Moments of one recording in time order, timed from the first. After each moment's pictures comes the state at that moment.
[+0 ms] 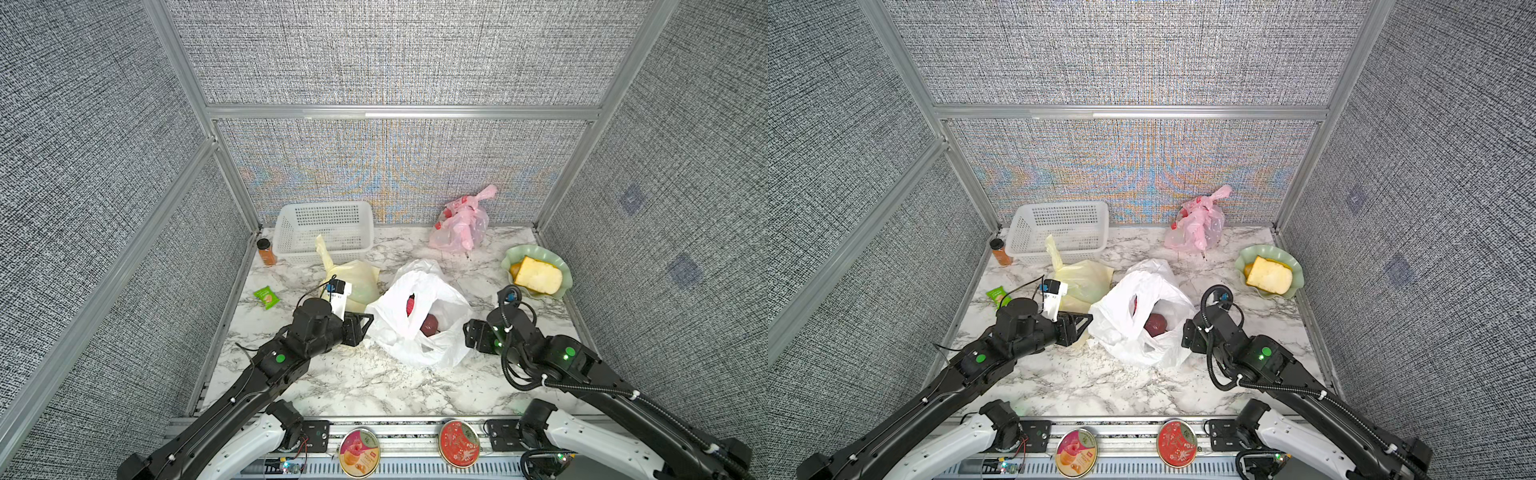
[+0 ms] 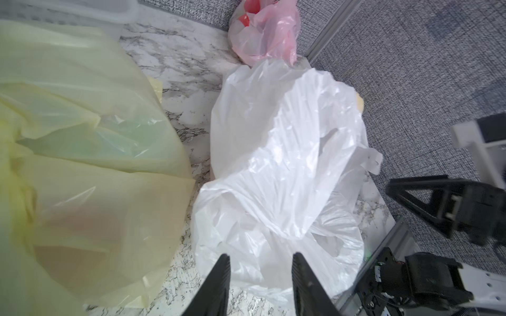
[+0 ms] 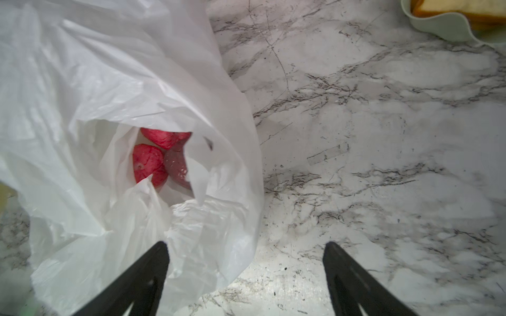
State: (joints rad) left arm -0.72 0.79 0.67 -0.36 0.19 -0.53; right arm 0.73 0.81 0.77 -0.84 0.30 0.79
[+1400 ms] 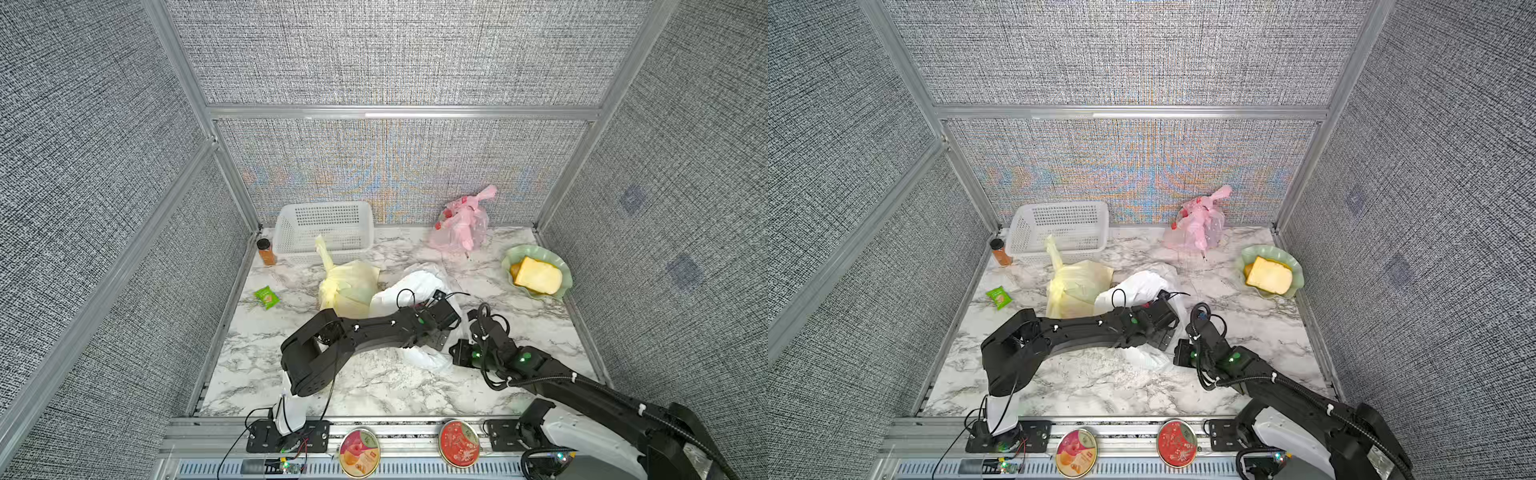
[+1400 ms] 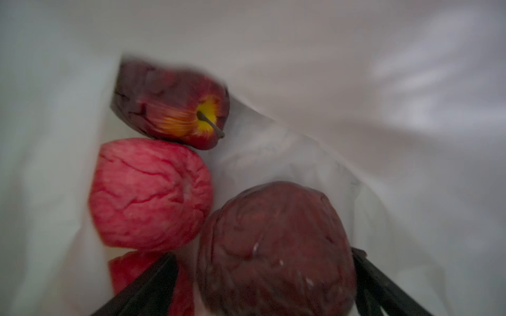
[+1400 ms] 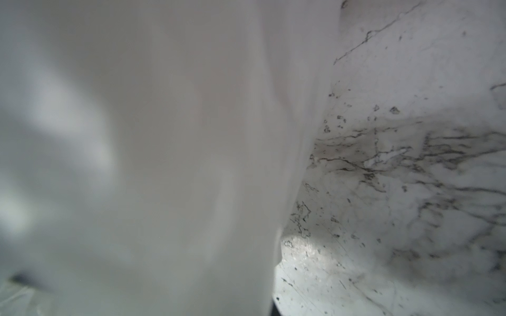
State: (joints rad) left arm -1.10 1.97 1.33 -0.46 -0.34 -0.44; right arm 0.70 0.98 0.43 -0.32 -0.06 0.79
